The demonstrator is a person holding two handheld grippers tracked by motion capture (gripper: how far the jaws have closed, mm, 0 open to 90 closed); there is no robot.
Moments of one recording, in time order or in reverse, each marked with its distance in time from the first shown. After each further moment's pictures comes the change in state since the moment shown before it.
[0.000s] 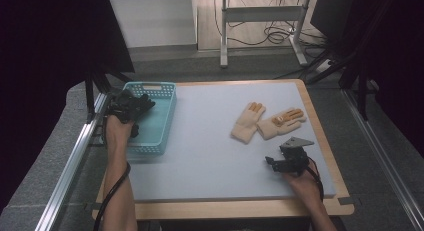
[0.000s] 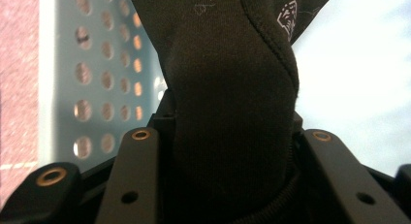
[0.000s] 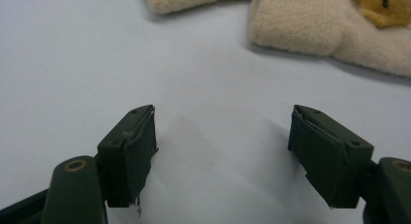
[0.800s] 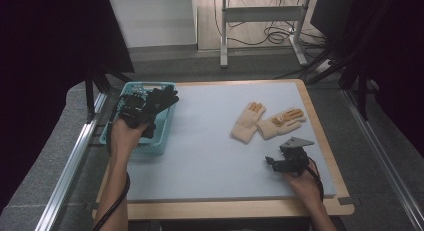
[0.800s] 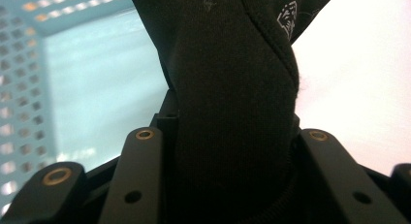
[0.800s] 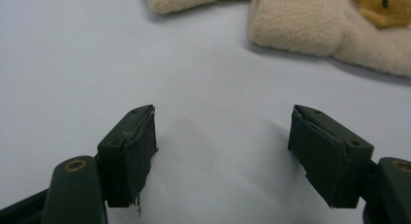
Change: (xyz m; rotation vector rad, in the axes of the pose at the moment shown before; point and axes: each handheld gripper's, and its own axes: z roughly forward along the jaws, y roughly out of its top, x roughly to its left) left arm -0.051 -0.031 -0.081 -0.270 -0.221 0.162; right arm 0.000 0.000 0.000 0.001 0.000 -0.001
